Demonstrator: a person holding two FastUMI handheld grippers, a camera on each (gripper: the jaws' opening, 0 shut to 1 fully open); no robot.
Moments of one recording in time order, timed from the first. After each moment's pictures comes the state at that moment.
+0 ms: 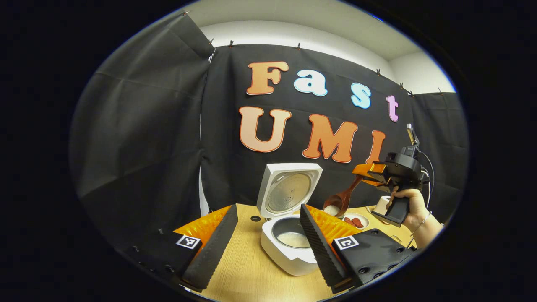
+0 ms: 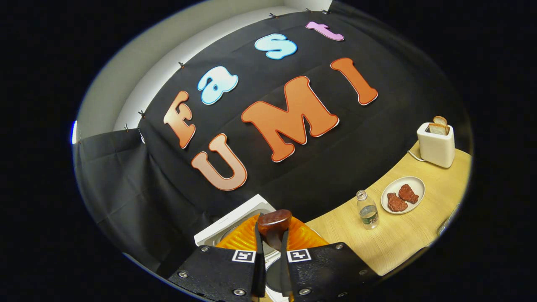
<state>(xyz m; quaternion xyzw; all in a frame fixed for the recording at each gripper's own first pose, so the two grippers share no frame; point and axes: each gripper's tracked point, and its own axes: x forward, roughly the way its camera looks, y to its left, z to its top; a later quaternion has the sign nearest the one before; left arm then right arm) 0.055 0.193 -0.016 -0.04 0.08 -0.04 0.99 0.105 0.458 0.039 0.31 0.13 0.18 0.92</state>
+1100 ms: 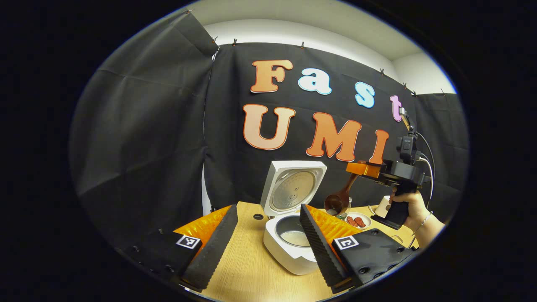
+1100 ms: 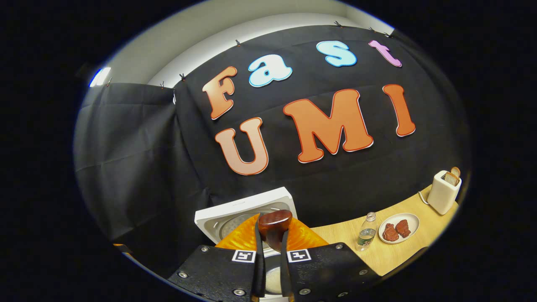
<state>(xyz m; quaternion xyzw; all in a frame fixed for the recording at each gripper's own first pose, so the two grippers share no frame) 0.056 0.201 -0.024 -0.04 0.09 -0.03 0.99 0.088 0.507 0.052 0.14 0.08 0.25 0.95</state>
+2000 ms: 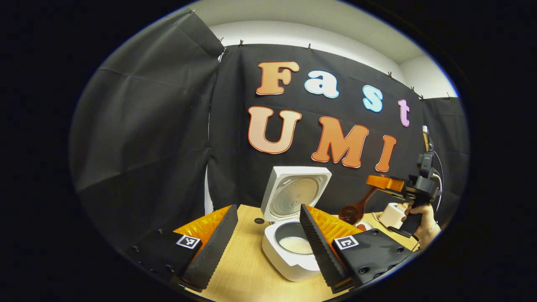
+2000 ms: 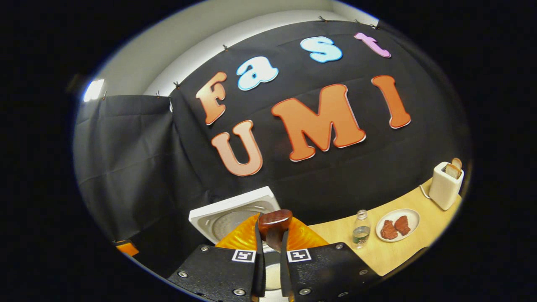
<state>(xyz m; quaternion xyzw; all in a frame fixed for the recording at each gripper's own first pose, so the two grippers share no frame) 0.084 0.183 -0.012 -0.05 0.07 -0.01 1.00 0.104 0.420 0.031 0.20 0.10 0.23 0.95</state>
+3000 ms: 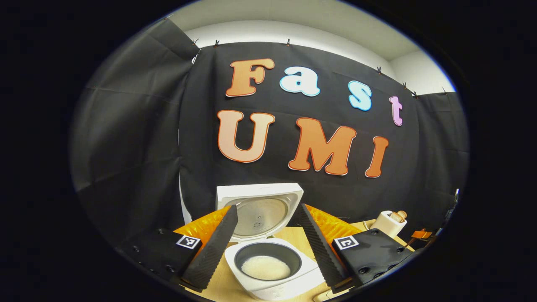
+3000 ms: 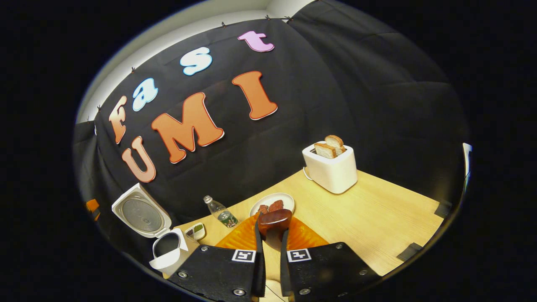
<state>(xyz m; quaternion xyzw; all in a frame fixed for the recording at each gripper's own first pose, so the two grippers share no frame) 0.182 0.063 0.009 -0.04 0.06 -0.05 1.00 0.063 0.093 -0.132 0.24 0.19 -0.01 0.95</state>
